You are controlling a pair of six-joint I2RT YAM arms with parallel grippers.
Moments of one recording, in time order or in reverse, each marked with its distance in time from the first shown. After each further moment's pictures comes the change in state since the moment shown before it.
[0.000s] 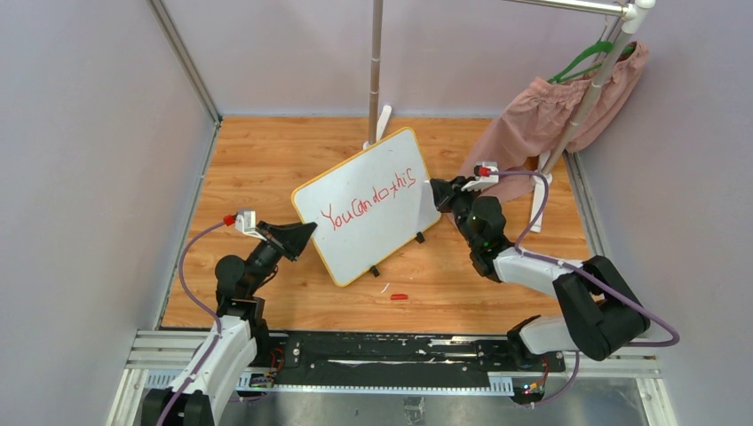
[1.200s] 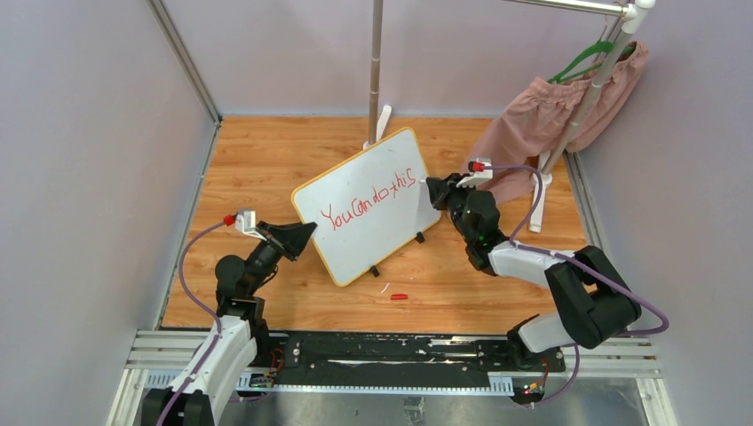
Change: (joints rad) left arm 0.000 0.002 0.000 0.000 -0.002 0.000; right arm -0.003 0.077 0.050 -0.015 -0.022 0.017
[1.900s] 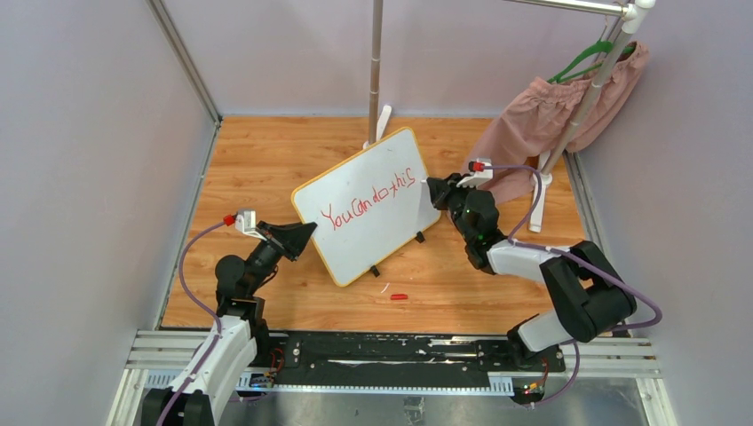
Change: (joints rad) left arm 0.000 0.000 0.000 0.000 0.001 0.000; right arm -0.015 0.035 0.000 0.024 -0.004 0.006
